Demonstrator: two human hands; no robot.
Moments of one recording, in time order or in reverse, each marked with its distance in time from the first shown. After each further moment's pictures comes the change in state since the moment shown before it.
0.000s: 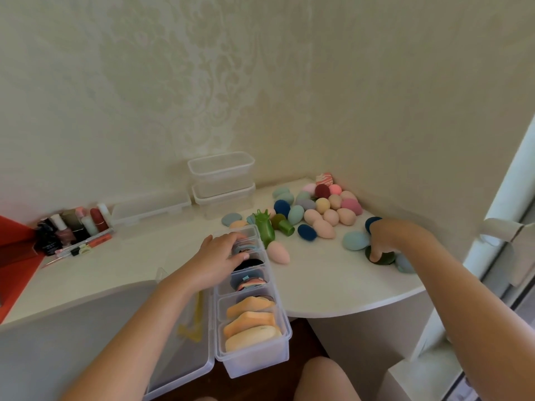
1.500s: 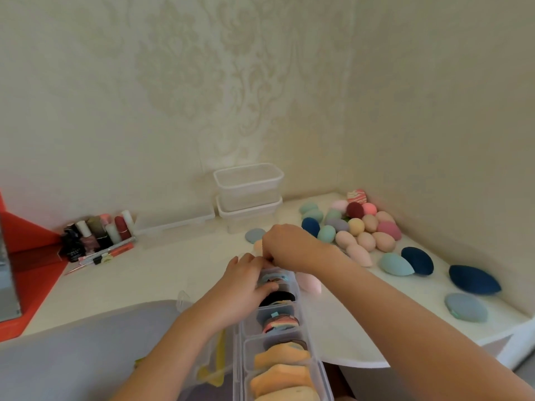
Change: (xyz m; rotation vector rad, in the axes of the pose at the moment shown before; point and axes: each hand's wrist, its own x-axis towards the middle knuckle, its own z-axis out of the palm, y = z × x) left_hand 0.003 -0.007 0.003 -0.004 0.054 0.070; right_hand -0.002 -0.192 -0.036 -0.198 0.374 -0.801
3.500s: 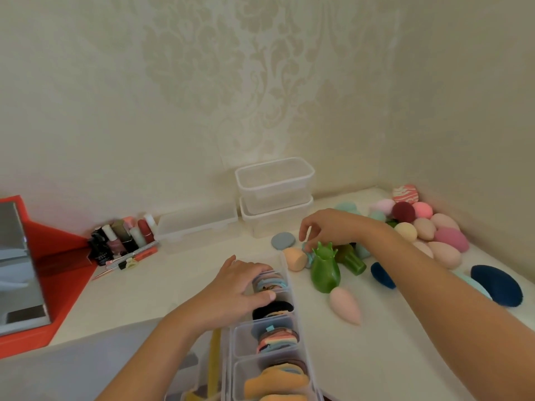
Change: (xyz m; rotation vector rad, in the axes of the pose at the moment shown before) left_hand 0.023 -0.049 -0.028 0.044 -0.158 -0.049; right_hand 0.070 0.098 0.034 0.705 -0.134 0.055
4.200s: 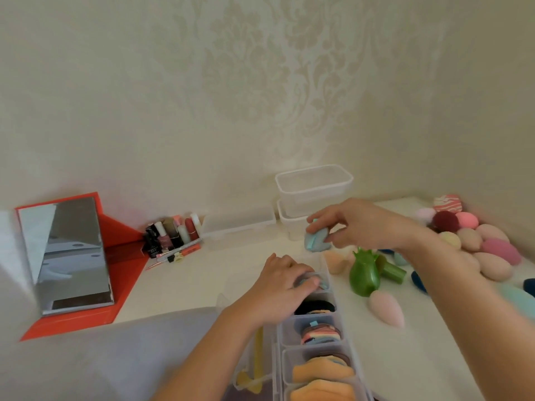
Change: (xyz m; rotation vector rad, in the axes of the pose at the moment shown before) left_hand -0.005 0.006 0.007 -0.059 0.115 -0.071; right_hand -0.053 -0.076 -0.004 0.191 0.162 -0.238
